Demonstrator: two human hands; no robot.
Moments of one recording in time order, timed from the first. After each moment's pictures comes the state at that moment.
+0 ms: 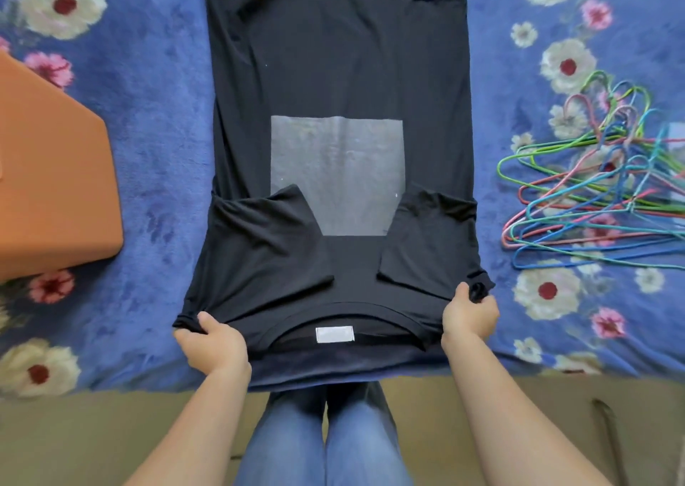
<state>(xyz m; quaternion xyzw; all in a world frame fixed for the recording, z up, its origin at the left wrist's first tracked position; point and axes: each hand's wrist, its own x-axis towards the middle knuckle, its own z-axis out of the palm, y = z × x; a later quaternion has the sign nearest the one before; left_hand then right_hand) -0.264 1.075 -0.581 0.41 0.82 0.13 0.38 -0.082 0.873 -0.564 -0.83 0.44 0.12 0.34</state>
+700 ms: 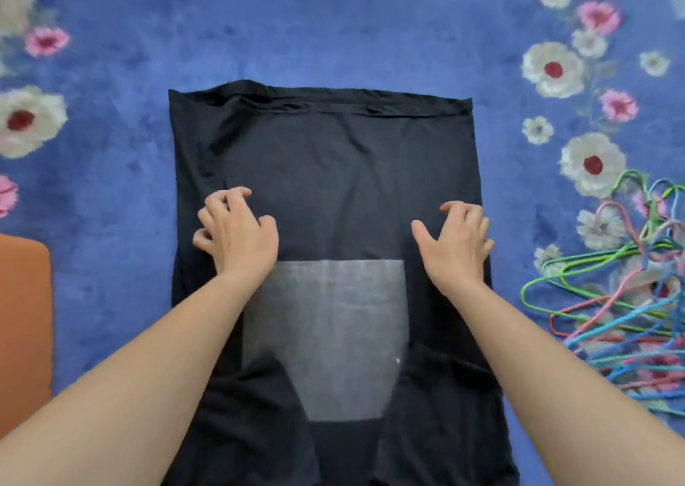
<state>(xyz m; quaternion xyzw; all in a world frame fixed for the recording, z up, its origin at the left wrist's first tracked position) 0.010 1.215 -0.587 0.81 0.53 0.00 0.24 0.140 1.011 -0.588 -0.97 -0.08 0.15 0.15</state>
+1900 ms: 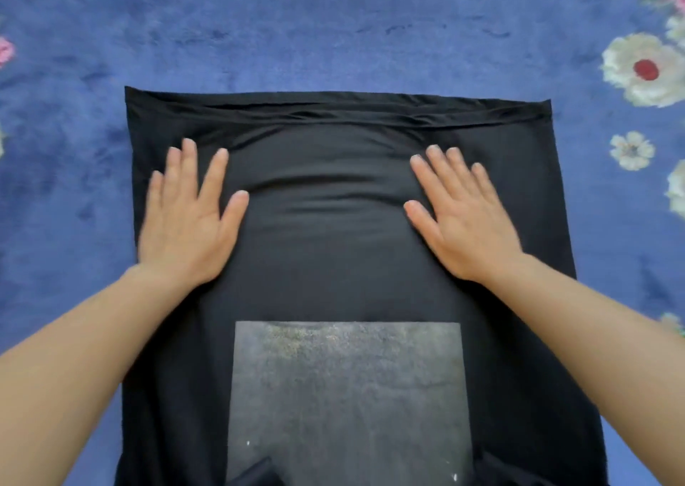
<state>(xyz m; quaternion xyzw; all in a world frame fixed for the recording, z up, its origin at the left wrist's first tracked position) 0.048 1.334 -0.654 0.94 0.32 -0.04 0.06 0.234 1.078 -0.653 -0.91 -0.40 0.10 0.04</state>
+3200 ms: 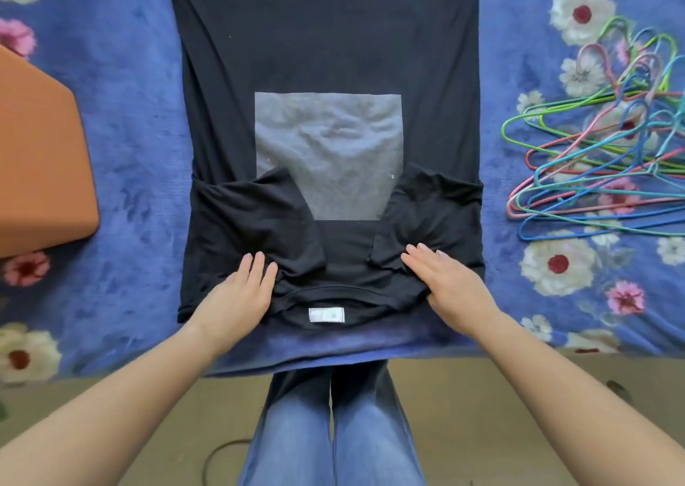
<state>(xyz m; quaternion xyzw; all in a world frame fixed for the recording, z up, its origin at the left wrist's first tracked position) -0.263 1.096 -0.594 0.96 0.01 -0.27 0.00 -0.069 0.826 -0.588 -0.85 -0.45 0.27 0.03</state>
